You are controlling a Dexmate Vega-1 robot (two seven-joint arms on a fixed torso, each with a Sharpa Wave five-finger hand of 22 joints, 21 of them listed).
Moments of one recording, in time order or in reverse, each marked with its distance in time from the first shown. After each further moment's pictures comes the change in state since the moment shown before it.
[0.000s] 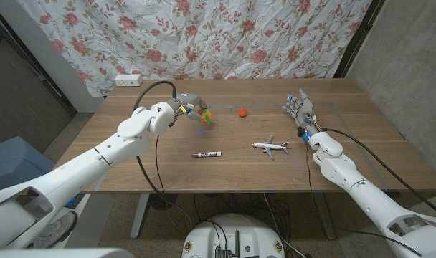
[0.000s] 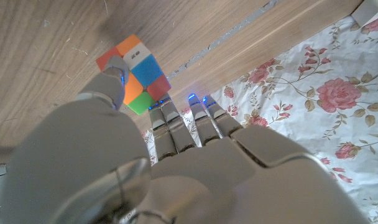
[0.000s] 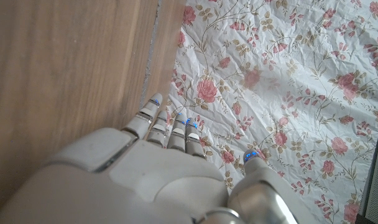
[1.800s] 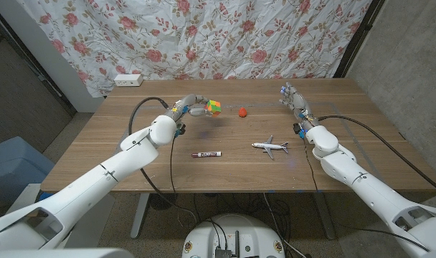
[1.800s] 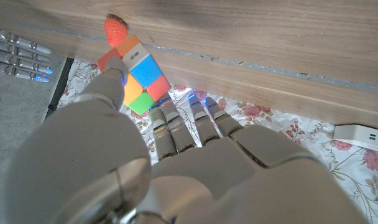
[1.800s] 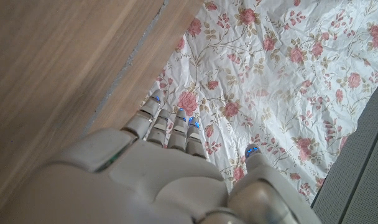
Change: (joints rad) left arm 0.135 -0.103 -0.103 0.007 -0.617 0.066 0.411; left_hand -0.012 0.012 -0.023 0.004 0.000 -0.002 0.009 -0.019 0.000 0.000 0.000 -0.008 0.000 0.004 -0.004 -0.005 0.000 -0.016 0.016 -0.007 0.000; right arm 0.040 -0.079 -0.100 -0.055 -0.343 0.045 -0.156; right_hand 0.040 -0.003 0.021 -0.043 0.000 0.012 -0.034 0.000 0.000 0.018 -0.007 0.004 0.000 0.013 -0.013 0.000 -0.010 0.014 0.000 0.004 -0.002
